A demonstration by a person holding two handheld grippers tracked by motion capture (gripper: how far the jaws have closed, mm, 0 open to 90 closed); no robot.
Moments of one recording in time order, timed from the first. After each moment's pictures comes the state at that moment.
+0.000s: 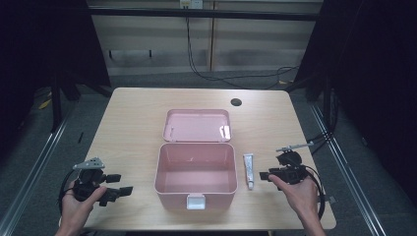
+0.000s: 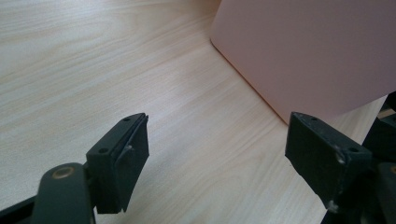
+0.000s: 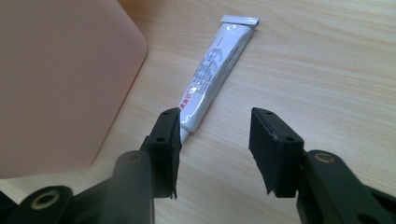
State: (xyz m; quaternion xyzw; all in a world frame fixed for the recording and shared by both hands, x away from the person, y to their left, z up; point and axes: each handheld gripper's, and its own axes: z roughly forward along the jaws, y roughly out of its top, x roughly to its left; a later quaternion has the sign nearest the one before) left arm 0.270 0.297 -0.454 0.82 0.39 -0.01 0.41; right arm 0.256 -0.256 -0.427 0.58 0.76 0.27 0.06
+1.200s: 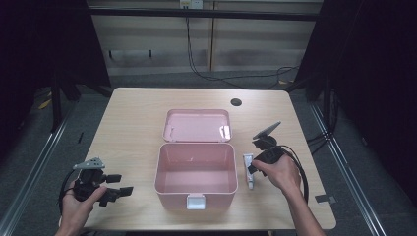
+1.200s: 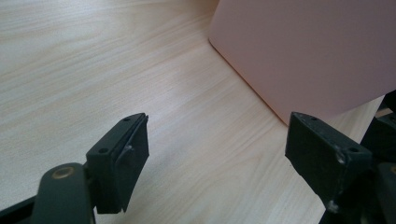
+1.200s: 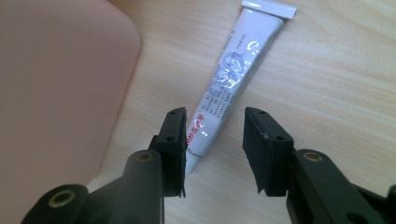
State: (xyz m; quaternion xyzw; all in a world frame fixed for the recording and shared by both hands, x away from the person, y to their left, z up) left arm 0.270 0.296 -0.455 0.82 0.39 -0.01 0.41; right arm 0.321 -0.215 -0.430 0.59 0.79 0.13 -0.03
